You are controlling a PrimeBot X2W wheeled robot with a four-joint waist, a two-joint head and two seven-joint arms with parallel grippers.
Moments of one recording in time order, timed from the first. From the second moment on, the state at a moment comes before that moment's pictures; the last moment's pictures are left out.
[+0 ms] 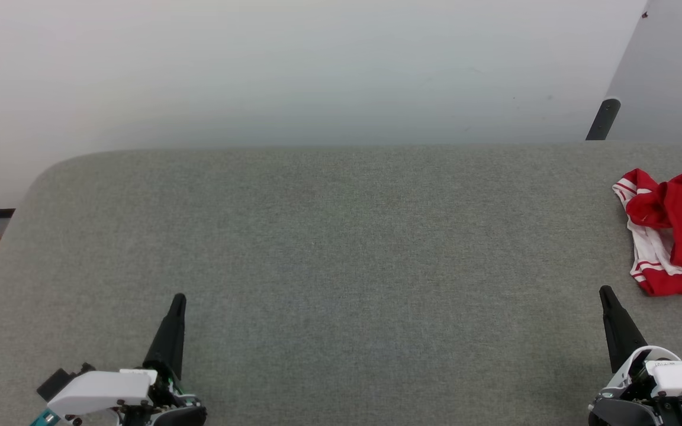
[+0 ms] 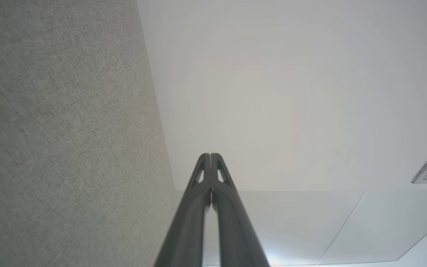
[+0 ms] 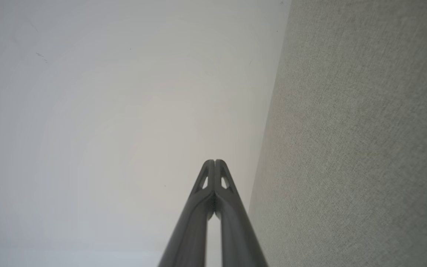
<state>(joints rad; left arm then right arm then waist) -0.11 0.05 0.11 0.25 -1.61 -0.13 0.11 -0.11 -0.05 -0.11 0.25 1.61 0.13 0.11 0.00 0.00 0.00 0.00</state>
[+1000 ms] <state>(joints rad) -0.11 0.05 0.11 0.25 -1.61 -0.13 0.12 -0.11 -0.05 -0.11 0.25 1.61 0.13 0.11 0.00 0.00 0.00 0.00</state>
